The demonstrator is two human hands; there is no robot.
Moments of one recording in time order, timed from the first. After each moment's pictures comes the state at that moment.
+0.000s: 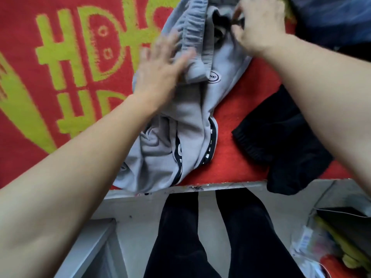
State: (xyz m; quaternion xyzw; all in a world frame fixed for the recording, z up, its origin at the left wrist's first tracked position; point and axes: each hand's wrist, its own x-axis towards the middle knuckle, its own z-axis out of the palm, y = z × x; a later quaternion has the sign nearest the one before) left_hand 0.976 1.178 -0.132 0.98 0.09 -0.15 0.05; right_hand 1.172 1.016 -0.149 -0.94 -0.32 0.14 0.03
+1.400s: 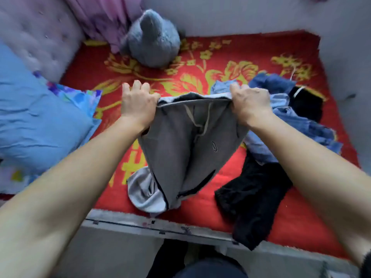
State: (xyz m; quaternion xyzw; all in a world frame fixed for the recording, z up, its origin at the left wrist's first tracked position) left_hand 0.903 1.199 0.263 0.94 0.28 0.03 -0.17; right_hand 1.113 0.998 0.249 -0.89 -0.45 -0.09 -0.02
